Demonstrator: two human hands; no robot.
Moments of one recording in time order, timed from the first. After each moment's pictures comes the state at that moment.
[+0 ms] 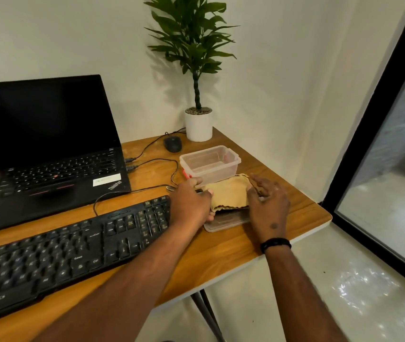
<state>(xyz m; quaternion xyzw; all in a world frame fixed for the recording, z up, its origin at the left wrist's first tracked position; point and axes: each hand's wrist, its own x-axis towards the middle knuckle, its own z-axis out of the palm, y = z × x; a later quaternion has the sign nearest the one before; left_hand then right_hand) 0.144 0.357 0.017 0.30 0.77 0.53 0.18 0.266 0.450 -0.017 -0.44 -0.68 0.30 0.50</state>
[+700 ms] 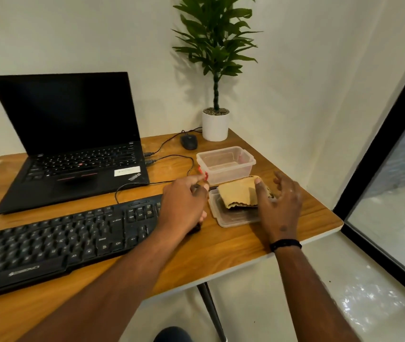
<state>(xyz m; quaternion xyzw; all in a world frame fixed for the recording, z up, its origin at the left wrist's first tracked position) 0.129 0.299 0.030 0.37 0.76 0.53 0.10 0.264 0.442 -0.010 -0.44 -0.70 0.26 0.50</state>
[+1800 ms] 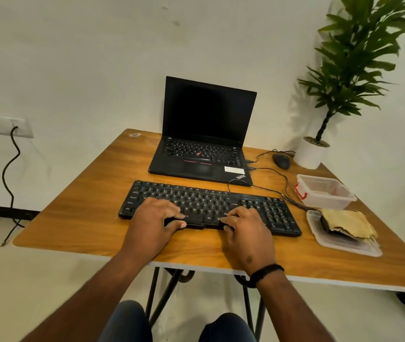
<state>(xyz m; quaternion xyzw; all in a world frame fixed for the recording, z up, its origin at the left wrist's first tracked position) 0.022 0.011 -0.021 0.34 0.85 0.38 -0.13 0.147 0.196 0.010 -0.15 -0.97 0.04 0.17</state>
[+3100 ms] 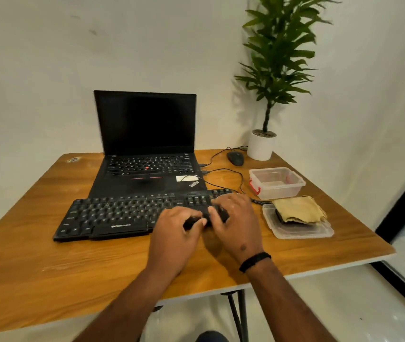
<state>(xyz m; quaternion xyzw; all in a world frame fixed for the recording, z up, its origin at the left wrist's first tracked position) 0.066 0.148 -0.002 0.41 0.78 0.46 -0.12 0.152 0.277 0.017 -0.20 -0.89 0.13 0.38</state>
